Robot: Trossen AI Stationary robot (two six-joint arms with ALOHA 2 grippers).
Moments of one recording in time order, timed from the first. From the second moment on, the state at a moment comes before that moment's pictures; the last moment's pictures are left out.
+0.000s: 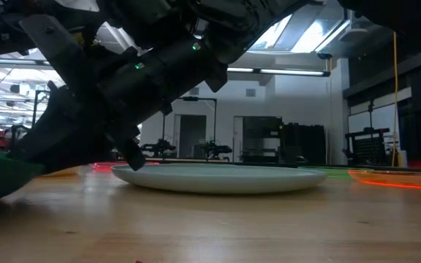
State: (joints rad) left arm -0.05 0.27 0.01 0.62 -0.25 -0.02; right arm 0.22 2.48 1.86 -0.01 -0.17 0.48
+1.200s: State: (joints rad) left arm -0.05 0.27 0.01 0.62 -0.25 -0.04; right arm 0.19 2.36 1.86 -0.09 -0.18 0.26
